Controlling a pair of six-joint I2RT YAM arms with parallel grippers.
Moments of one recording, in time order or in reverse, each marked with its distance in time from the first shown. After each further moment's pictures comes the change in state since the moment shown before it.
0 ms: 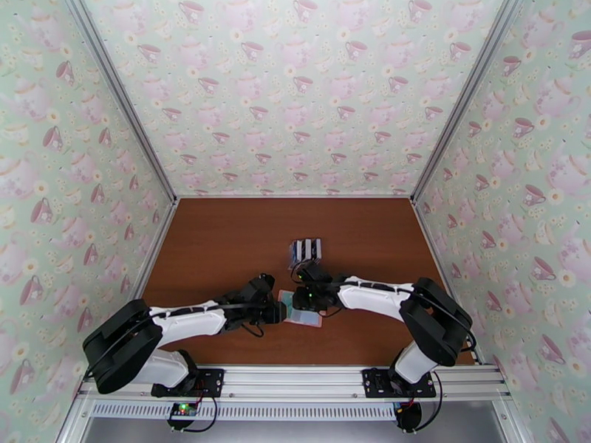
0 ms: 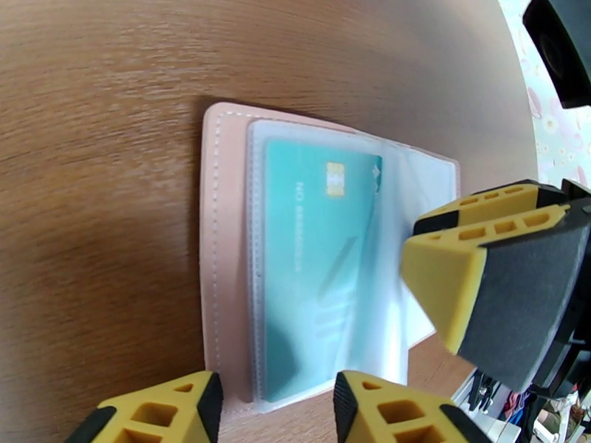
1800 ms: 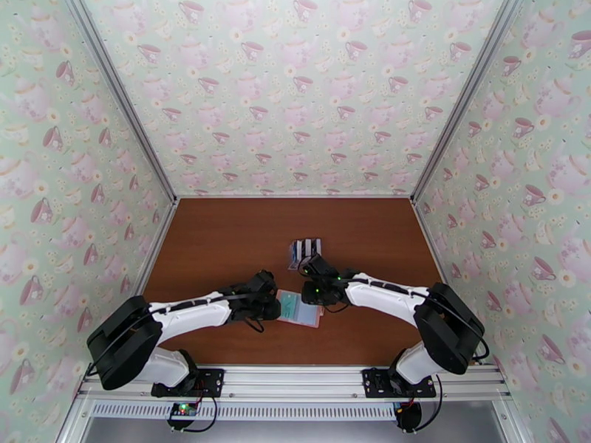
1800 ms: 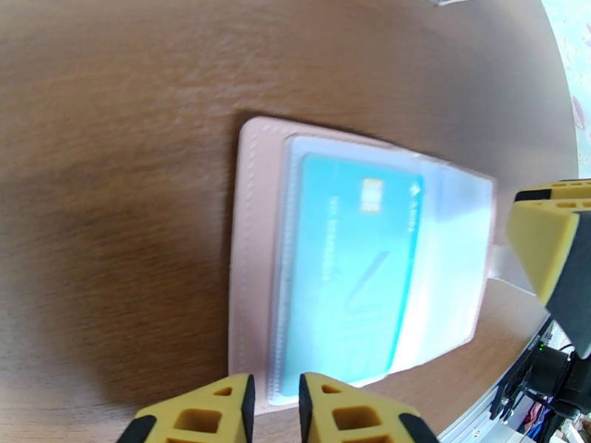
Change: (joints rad) left arm 0.003 0.036 0.140 -0.268 -0.108 0.021; right arm -0.053 -0.066 0.020 -0.128 0.129 -0.071
